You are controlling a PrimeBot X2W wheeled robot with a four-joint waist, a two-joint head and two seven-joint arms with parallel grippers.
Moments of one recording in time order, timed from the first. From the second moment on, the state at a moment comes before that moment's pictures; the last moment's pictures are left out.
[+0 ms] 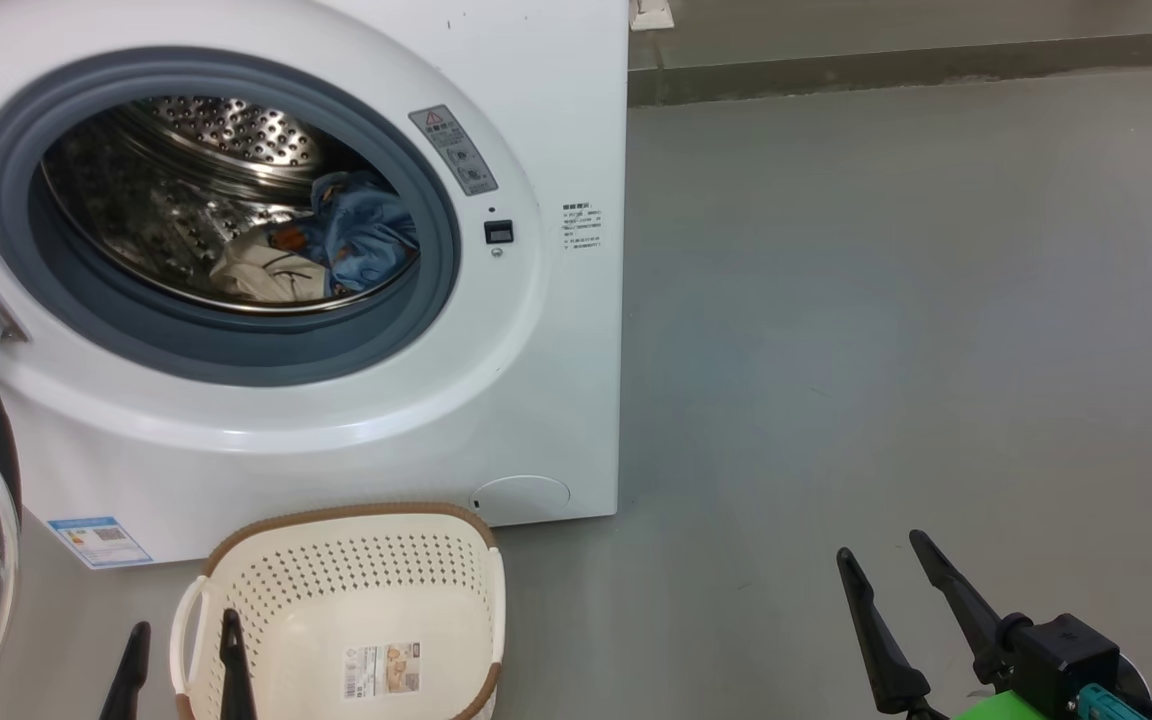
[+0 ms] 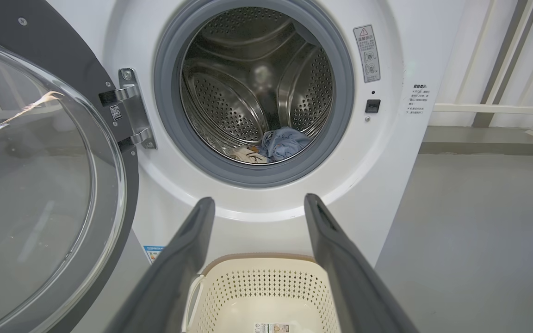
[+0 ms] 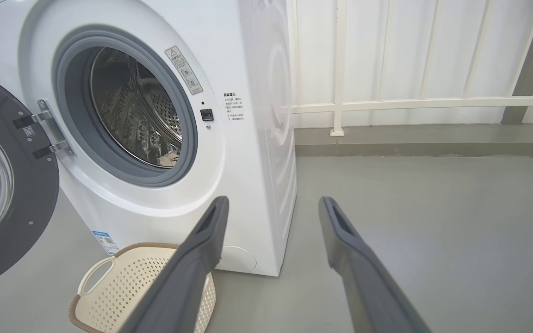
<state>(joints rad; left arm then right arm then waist) 0.16 0.35 -0.34 -0.10 -0.48 0.38 -0.22 0.11 -0.05 0.06 -0.05 0.18 0.13 -0.13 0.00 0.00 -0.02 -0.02</state>
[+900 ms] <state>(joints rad) 0.16 0.36 -0.35 -0.09 -0.48 0.39 -0.22 0.11 -0.05 0.05 -0.05 0.18 0.13 -0.13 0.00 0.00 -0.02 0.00</state>
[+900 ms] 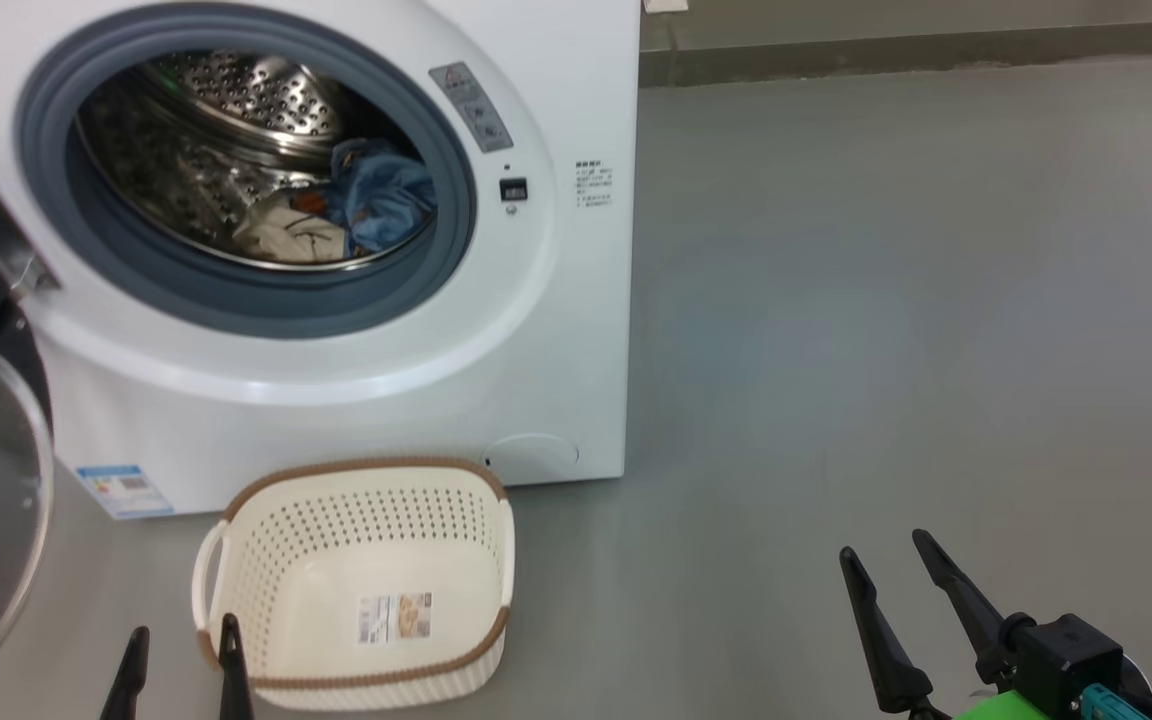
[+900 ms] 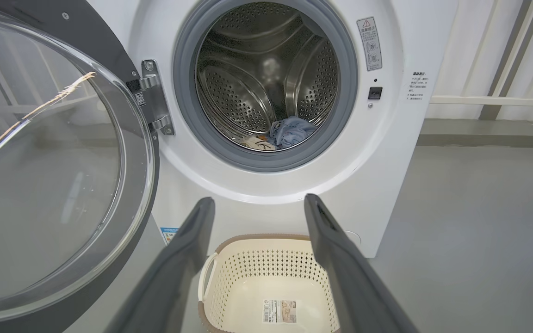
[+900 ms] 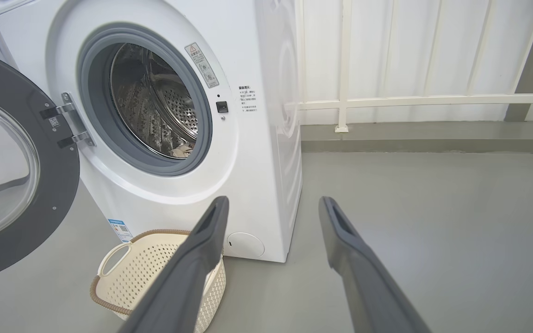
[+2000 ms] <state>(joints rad) 0.16 0.35 -0.33 -0.08 -0.52 0.39 -0.22 0.11 -0.05 0.01 -0.05 0.18 0.13 -0.13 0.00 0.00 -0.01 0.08</state>
